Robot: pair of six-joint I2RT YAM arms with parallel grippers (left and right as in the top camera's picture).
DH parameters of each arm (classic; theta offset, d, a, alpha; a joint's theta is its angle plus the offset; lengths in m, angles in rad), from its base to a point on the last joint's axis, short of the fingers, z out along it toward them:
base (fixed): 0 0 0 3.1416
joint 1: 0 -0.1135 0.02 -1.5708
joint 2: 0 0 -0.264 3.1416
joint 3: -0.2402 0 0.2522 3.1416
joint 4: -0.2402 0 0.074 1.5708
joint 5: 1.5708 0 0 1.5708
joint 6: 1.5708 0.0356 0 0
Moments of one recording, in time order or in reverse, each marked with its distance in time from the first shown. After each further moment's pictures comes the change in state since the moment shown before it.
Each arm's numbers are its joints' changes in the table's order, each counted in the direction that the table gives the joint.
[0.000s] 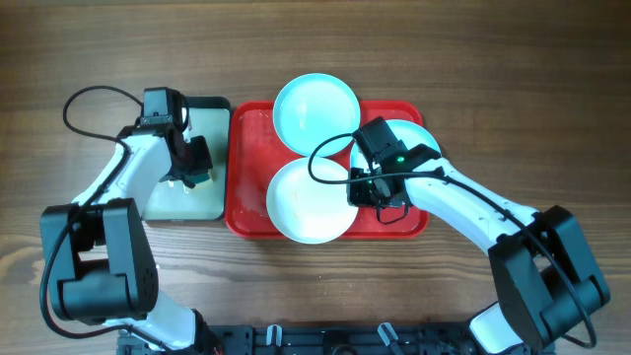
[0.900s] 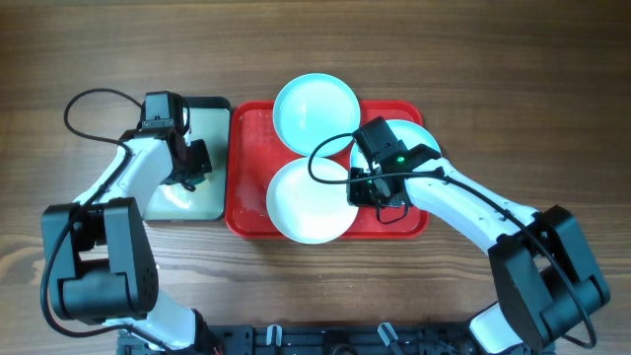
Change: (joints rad) left arm 0.000 0.000 0.023 0.015 -0.031 0.008; right arm 0.000 0.000 0.000 0.003 0.000 0.000
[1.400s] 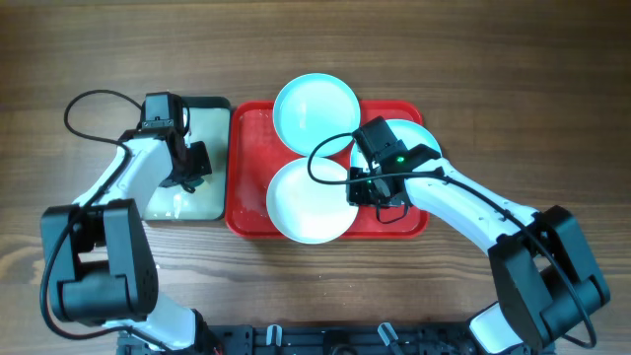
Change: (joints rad) left arm 0.000 0.013 0.000 -0.028 0.000 -0.002; right arm 0.000 0.000 0.000 0.008 0.000 -0.011
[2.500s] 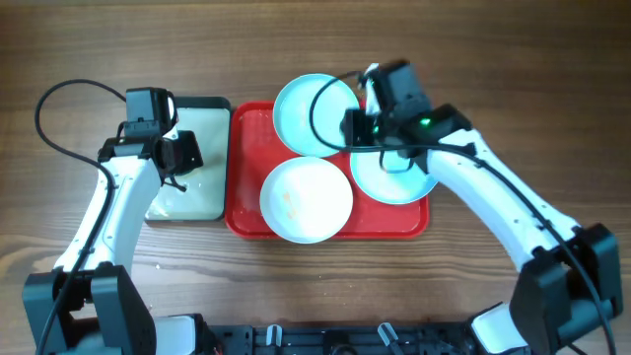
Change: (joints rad) left arm 0.000 0.224 0.004 -0.032 -0.012 0.000; right arm 0.089 0.046 -0.280 0.043 0.062 -0.201
